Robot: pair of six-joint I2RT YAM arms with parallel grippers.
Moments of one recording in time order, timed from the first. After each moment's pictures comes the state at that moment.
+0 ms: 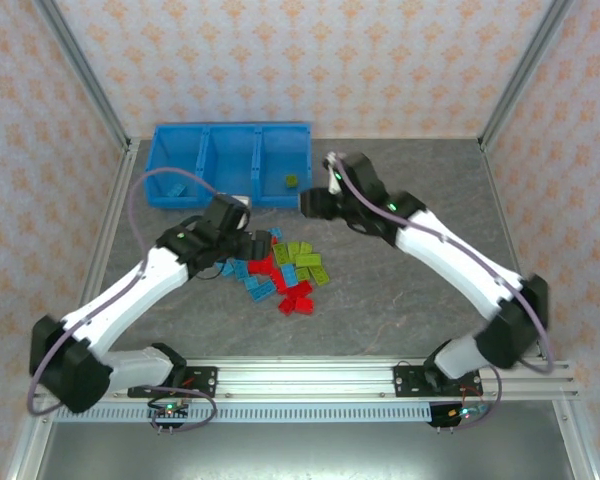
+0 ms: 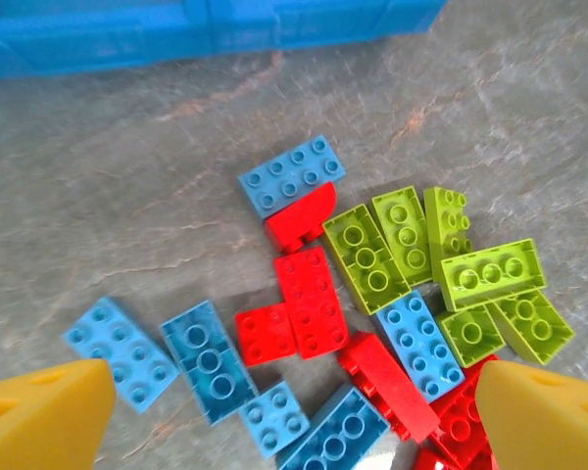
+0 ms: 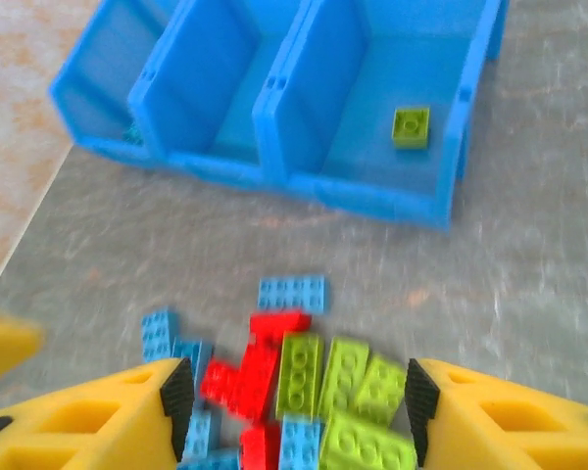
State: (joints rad) left arm -0.53 1.27 1.01 -0.69 -0.14 -0.40; right arm 0.68 1.39 1.28 -0.55 -0.04 0.49
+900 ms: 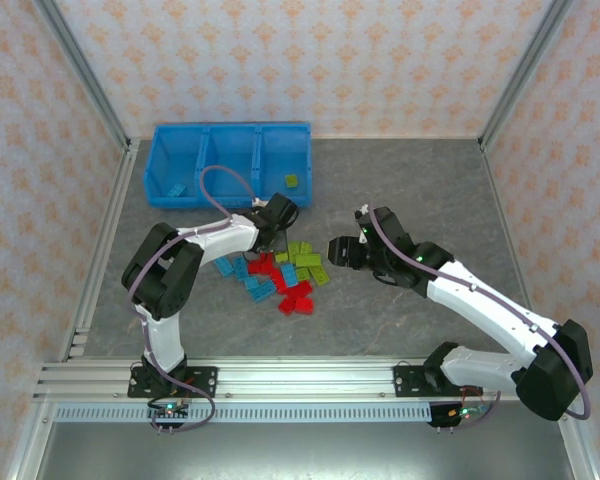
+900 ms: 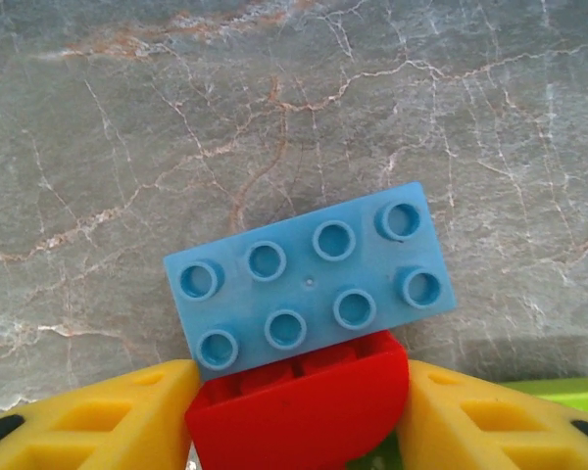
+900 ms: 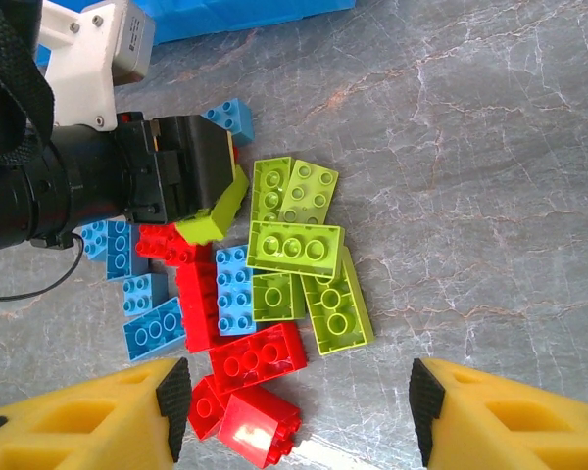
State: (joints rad) left arm -0.55 1.88 1.20 -0.51 -0.29 -0.65; right arm 0.69 1.13 0.90 -0.55 -0.03 0.65
